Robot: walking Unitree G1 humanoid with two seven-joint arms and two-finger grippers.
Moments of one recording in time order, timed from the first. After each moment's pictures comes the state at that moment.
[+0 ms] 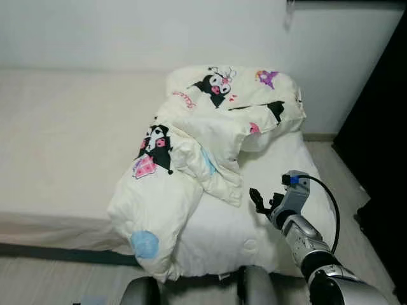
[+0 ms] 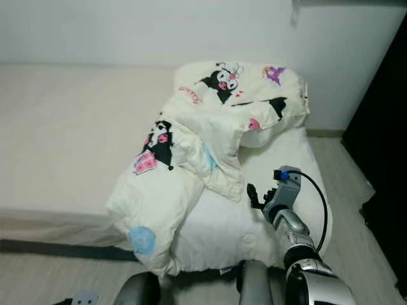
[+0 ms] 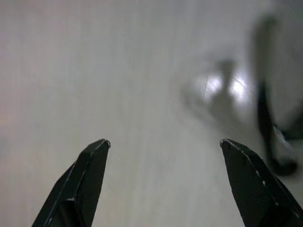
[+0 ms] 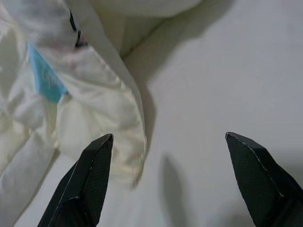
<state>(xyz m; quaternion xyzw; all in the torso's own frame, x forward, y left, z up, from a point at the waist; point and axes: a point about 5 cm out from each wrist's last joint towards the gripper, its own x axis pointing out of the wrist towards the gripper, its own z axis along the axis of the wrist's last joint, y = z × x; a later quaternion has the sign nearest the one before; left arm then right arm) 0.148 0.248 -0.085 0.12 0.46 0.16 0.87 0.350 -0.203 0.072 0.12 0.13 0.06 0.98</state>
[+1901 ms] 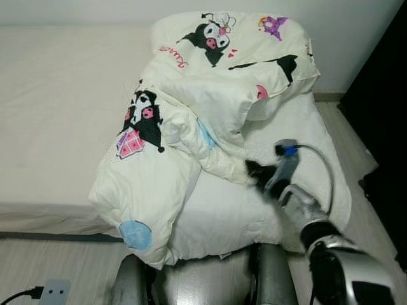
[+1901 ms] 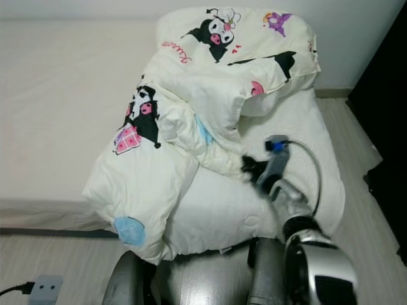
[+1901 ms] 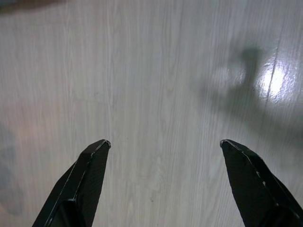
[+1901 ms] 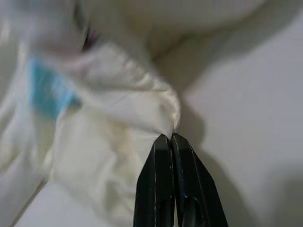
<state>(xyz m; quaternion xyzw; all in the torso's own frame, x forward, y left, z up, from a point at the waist) 0.148 0.300 -0.062 0.17 0.40 0.19 0.88 0.383 -0.207 0.145 0.10 0.02 0.15 0.98</state>
